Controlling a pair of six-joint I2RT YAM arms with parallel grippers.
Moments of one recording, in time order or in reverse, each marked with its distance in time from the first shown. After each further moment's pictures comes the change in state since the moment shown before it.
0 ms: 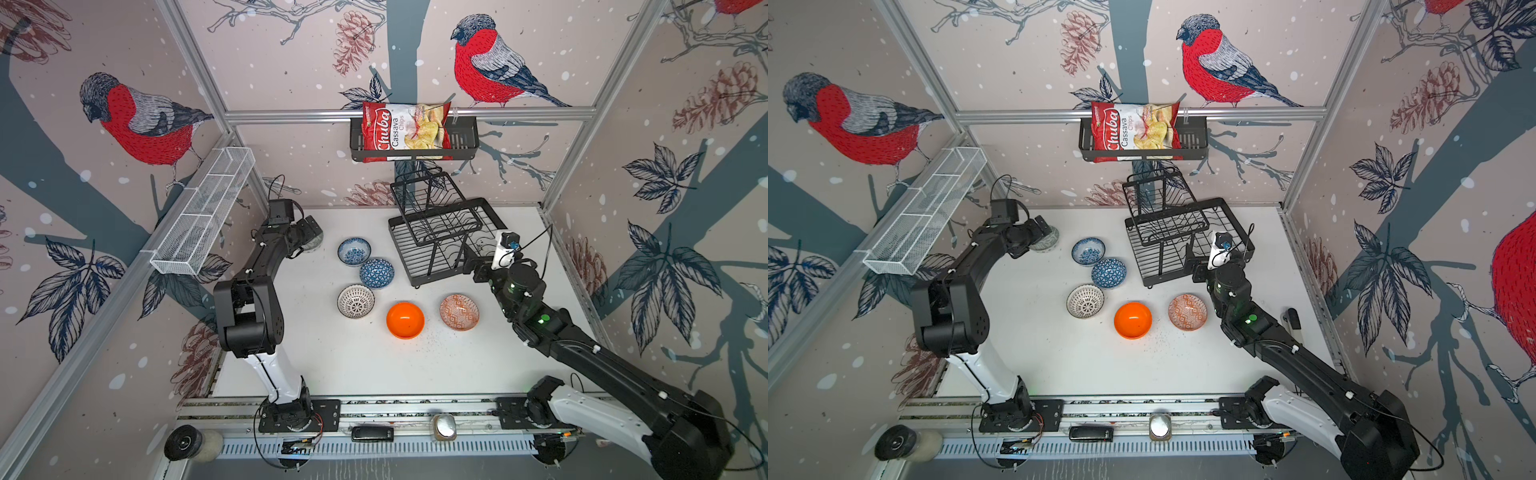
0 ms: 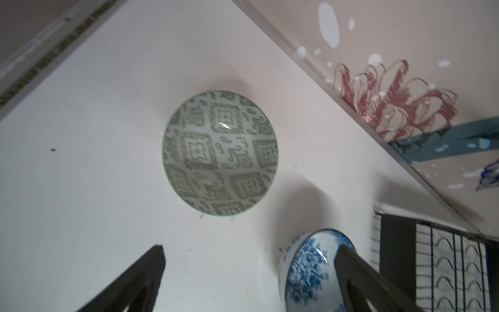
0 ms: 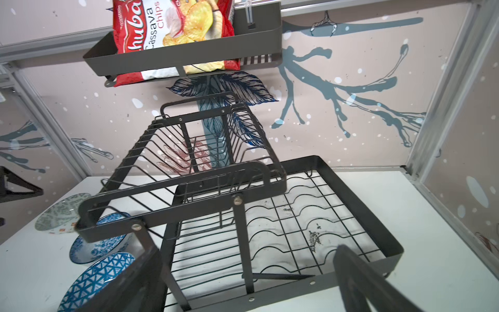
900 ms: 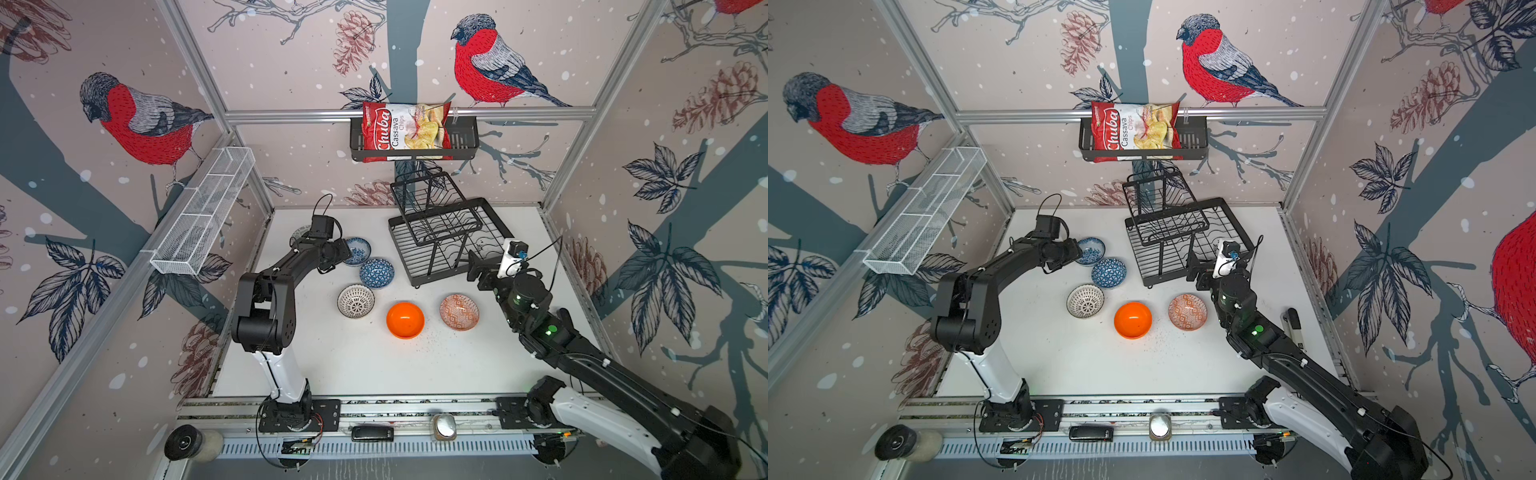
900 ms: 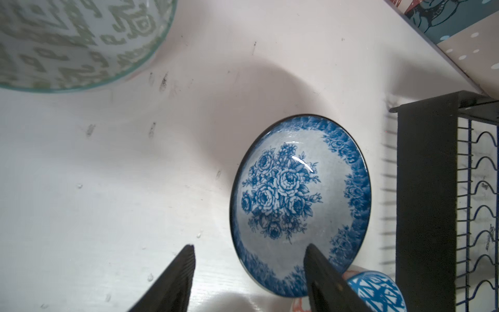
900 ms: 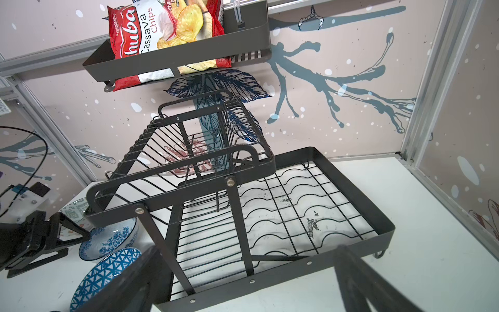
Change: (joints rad) left arm -0.203 0.062 -0.118 0.040 -0.039 -0.003; right arm 0.028 -0.113 -0.068 -0.038 0.053 0.054
